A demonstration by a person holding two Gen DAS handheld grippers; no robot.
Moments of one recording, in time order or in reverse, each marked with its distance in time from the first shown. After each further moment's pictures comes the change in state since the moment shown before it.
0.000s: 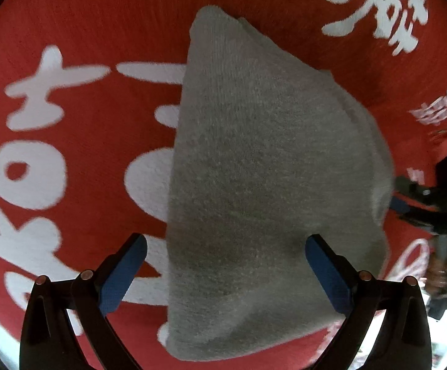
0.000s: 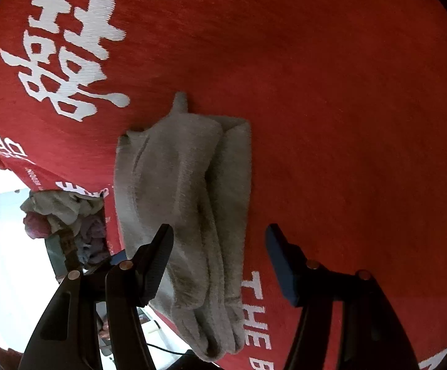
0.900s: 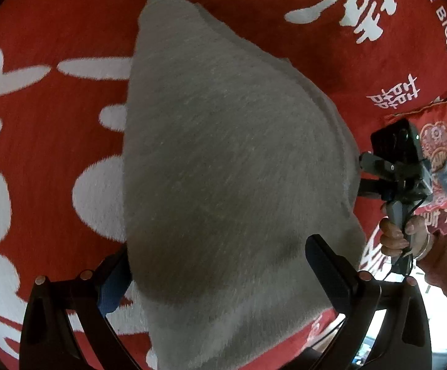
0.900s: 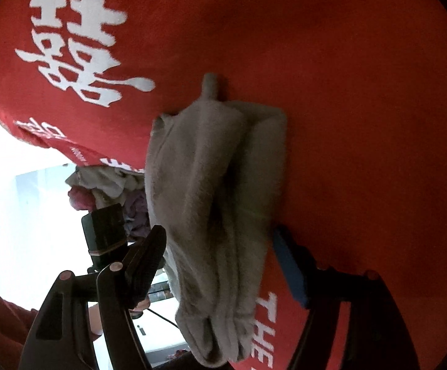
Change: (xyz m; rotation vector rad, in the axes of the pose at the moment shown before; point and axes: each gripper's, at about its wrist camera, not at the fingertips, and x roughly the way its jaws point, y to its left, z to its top) left arm 0.016 0.008 -0.002 0.115 0.018 -0.198; right arm 0.029 -0.030 0.018 -0.080 0.113 0.291
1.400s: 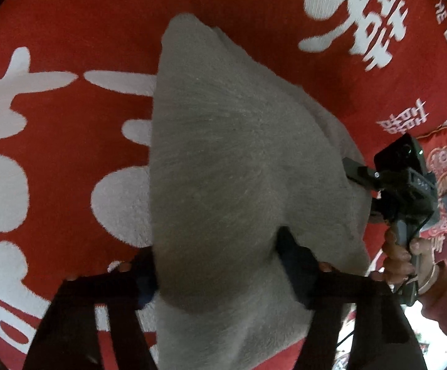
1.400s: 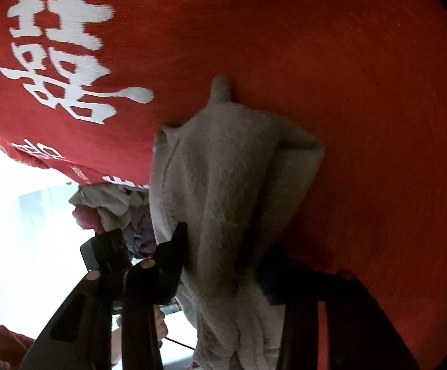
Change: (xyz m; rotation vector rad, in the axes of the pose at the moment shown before) left arm -0.024 0.011 -0.009 -0.081 -0.103 0.021; right arm 0.021 0.013 0.002 0.092 -0.063 0.009
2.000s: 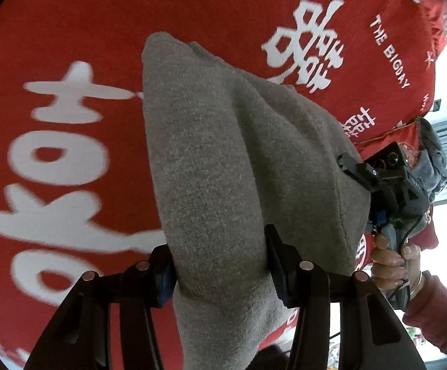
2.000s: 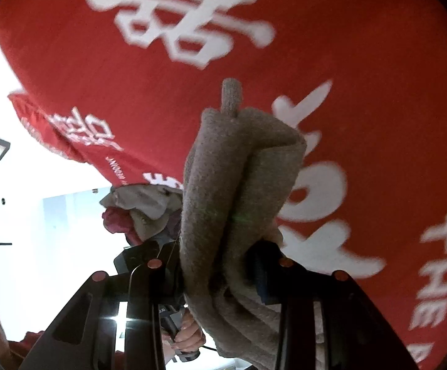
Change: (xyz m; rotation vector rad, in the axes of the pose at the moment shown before) left arm -0.137 0.056 -0.071 0.048 -0.106 -0.103; right arm 0.007 0.093 -0.090 -0.013 -0.087 0.140
